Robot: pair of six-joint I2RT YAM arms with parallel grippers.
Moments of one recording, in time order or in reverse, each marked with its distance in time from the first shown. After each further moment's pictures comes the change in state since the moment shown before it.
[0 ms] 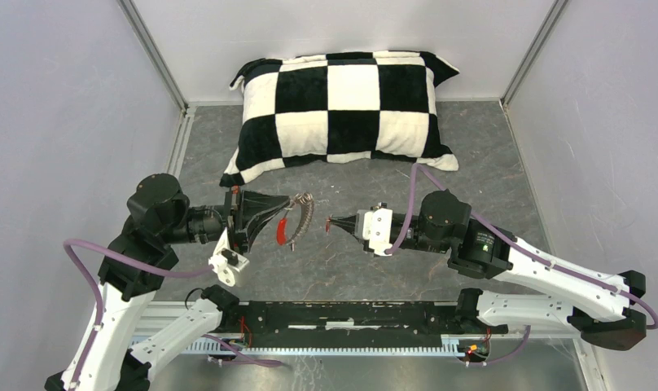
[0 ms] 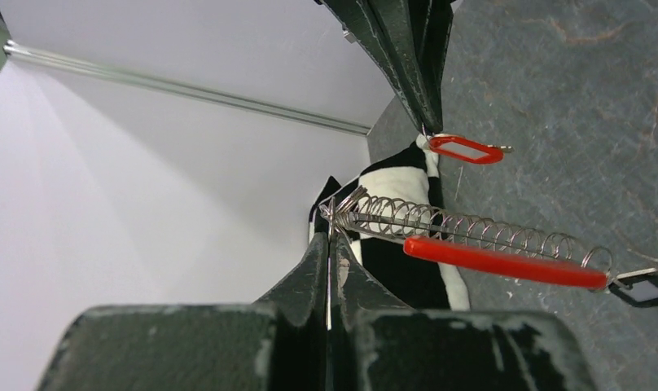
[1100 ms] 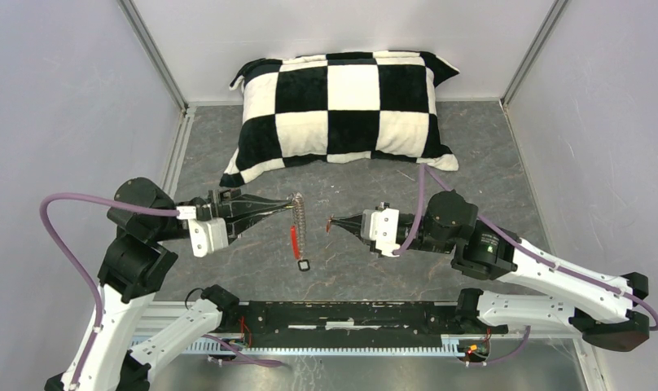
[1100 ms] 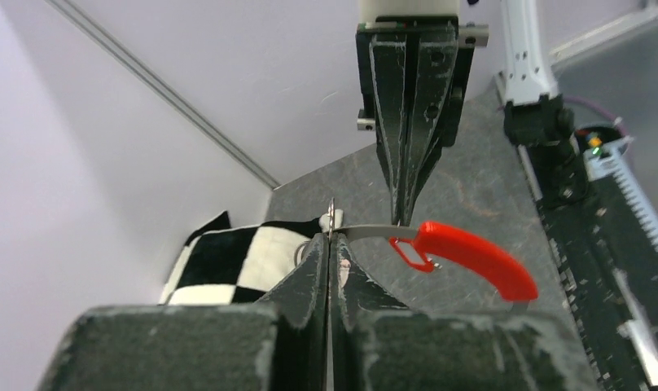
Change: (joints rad) left arm 0.000 -0.014 -0.009 0.291 0.059 -0.798; right arm 0.000 -0.018 0.000 0.018 -0.019 0.011
